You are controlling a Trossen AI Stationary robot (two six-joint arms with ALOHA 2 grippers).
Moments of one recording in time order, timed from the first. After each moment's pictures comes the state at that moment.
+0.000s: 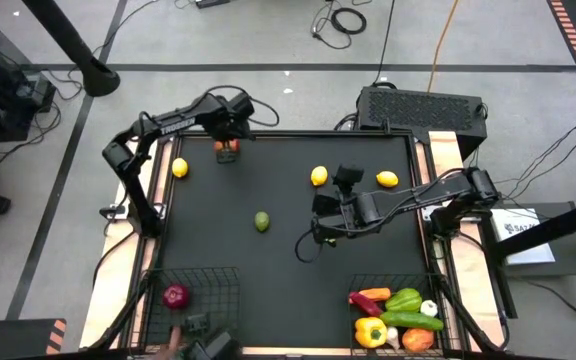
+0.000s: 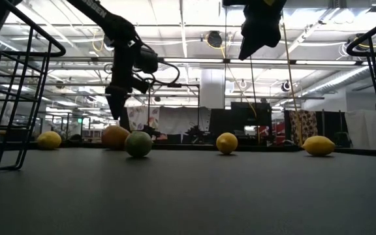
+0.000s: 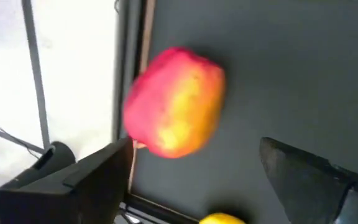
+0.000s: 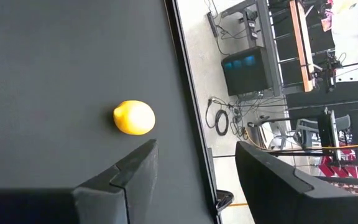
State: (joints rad) left arm 0.76 1.80 1.44 -1.09 -0.26 0.56; right arm 0.21 1.70 1.51 -1.20 0.96 0.26
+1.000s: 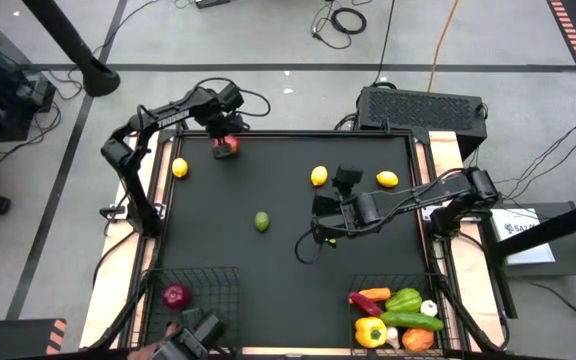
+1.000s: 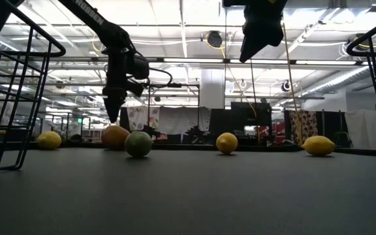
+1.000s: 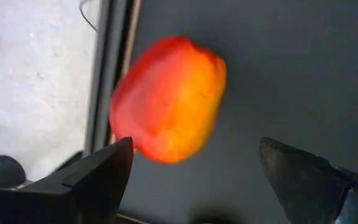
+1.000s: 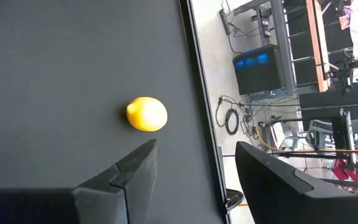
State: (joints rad) left arm 0.87 1.81 1.43 -1.09 -0.09 0.61; right arm 0.21 1.70 1.51 -1.20 0.91 0.25
